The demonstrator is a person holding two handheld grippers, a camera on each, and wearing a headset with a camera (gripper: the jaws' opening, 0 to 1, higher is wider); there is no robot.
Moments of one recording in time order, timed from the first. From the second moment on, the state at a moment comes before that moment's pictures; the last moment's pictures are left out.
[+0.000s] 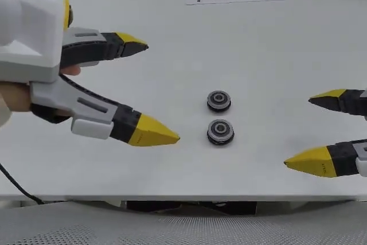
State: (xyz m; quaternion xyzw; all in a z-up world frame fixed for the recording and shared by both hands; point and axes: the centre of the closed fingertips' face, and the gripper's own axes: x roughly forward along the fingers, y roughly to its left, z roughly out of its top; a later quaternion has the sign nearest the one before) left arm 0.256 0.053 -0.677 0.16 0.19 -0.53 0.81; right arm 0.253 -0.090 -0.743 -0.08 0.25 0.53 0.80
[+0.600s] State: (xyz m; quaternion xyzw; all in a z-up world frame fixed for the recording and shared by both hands) left arm 0.267 0.005 -0.698 0.14 0.19 -0.57 0.79; right arm 0.289 -0.057 -0.705 -0.12 0.22 0.56 0.79
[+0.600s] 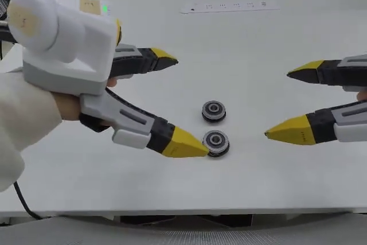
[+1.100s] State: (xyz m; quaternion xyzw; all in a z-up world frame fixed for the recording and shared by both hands) left arm 0.285 -0.001 -0.722 0.12 0.17 -0.57 0.79; right arm 0.288 -0.024 -0.743 -0.12 0.23 0.59 0.77
